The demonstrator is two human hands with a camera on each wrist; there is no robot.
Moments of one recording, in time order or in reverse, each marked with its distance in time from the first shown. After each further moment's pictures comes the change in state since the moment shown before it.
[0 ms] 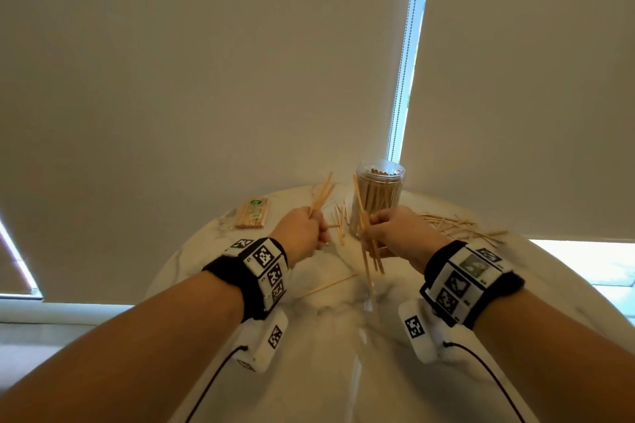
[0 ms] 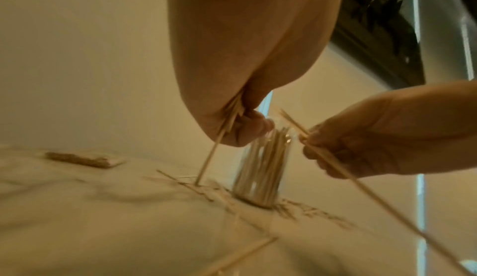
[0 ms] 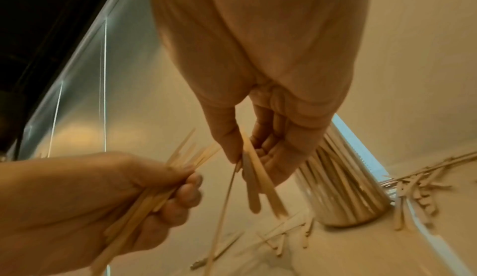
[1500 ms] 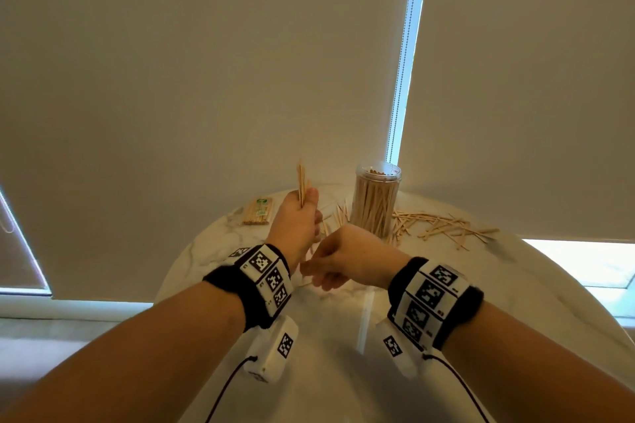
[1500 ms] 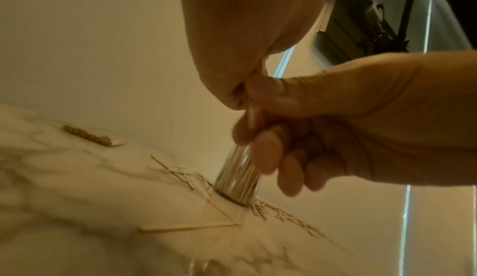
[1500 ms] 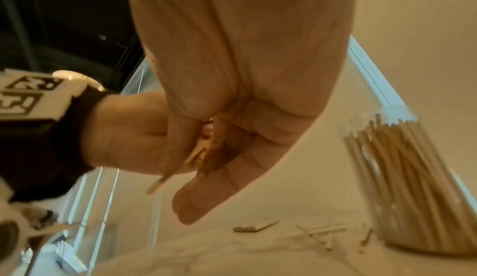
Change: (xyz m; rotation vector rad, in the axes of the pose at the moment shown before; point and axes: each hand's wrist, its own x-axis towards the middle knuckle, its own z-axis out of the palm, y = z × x) left_hand -0.037 0.002 -0.004 -0.454 0.118 0.207; right_hand -0.058 -0.025 0.055 -0.288 -0.393 -0.187
